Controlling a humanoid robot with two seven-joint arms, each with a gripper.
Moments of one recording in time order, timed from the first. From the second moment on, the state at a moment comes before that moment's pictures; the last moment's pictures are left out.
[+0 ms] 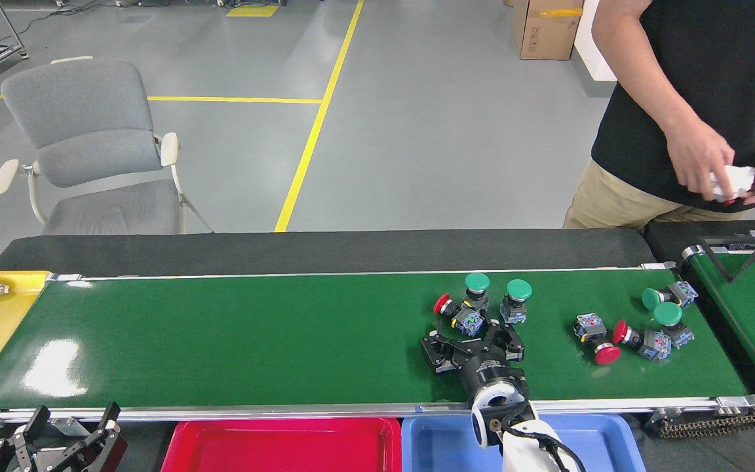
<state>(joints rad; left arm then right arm) 0.29 0.22 0.34 -1.70 -1.29 -0.26 -0.05 -0.34 0.11 0.33 -1.09 1.42 0.16 0.09</state>
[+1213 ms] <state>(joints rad) 0.31 0.22 0.29 -1.71 -1.30 -0.27 -0.06 0.23 0.04 0.09 -1.66 1.39 -0.06 -0.09</state>
